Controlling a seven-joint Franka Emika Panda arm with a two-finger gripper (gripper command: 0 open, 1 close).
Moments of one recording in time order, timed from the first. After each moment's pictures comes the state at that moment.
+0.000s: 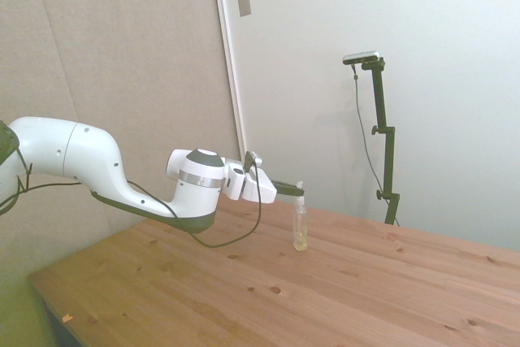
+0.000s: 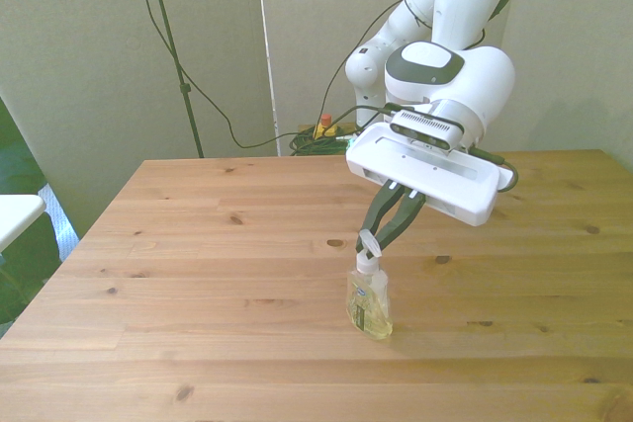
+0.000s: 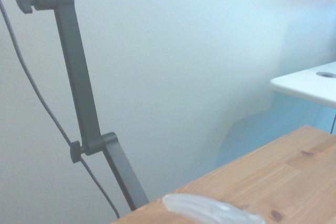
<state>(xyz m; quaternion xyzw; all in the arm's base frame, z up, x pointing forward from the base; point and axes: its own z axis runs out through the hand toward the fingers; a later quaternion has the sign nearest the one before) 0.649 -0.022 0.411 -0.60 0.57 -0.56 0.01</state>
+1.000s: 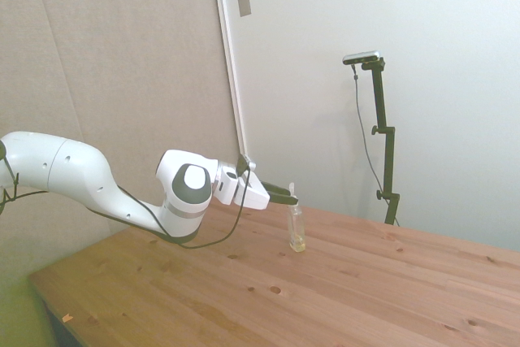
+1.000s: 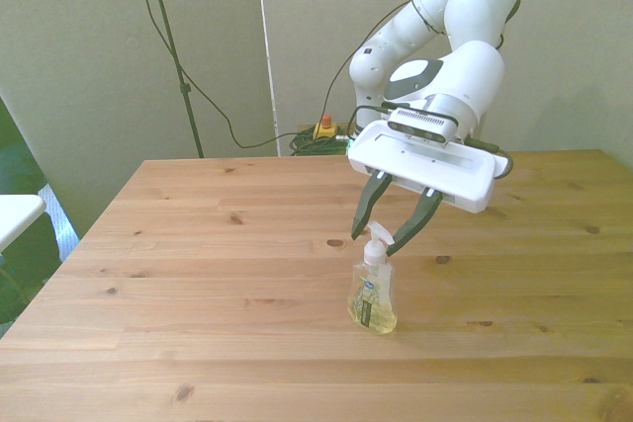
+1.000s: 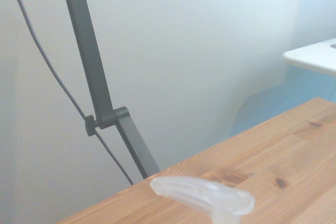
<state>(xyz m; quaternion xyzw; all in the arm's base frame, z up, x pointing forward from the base) 0.623 -0.016 0.413 -0.62 0.58 -0.53 0.03</state>
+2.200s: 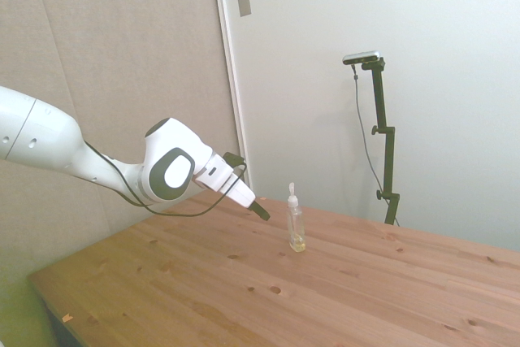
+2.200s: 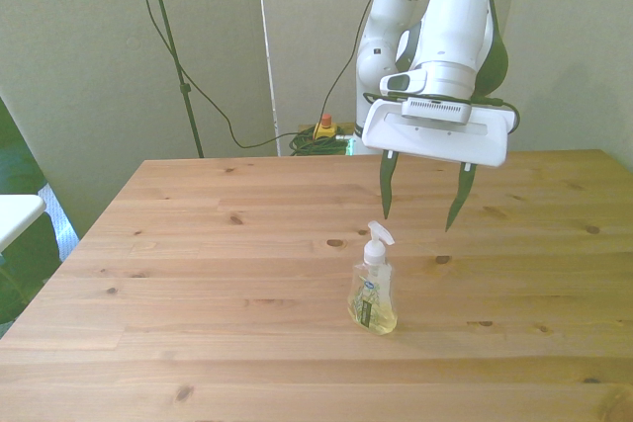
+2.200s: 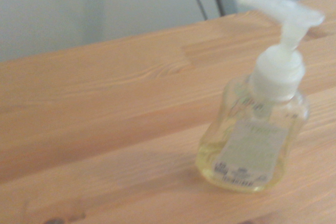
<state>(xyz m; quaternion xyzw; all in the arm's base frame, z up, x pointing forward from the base) 0.576 0.007 0.435 -0.81 0.51 -0.29 0.06</state>
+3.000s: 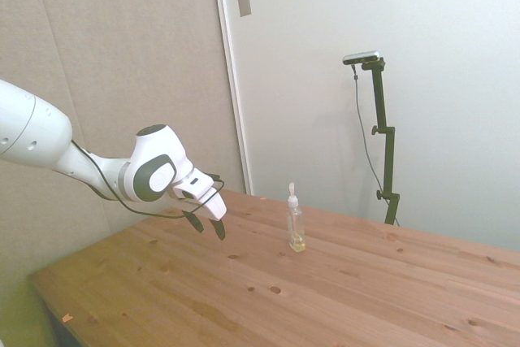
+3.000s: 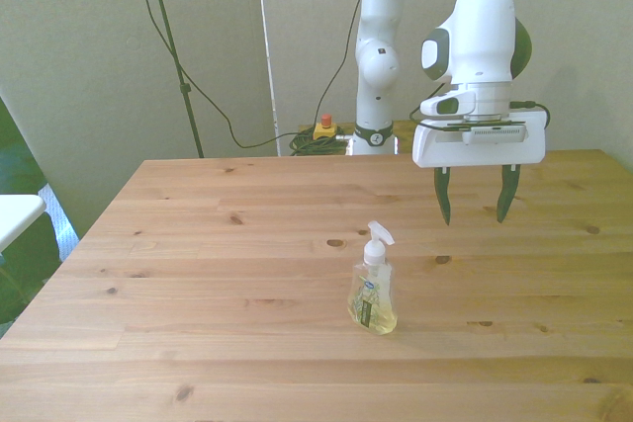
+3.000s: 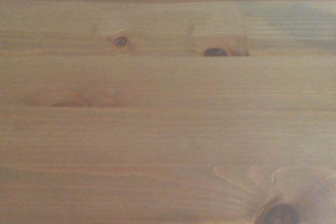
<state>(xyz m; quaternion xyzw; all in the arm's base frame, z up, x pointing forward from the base) 0.549 0.077 0.400 -0.90 0.39 -0.16 0.08</state>
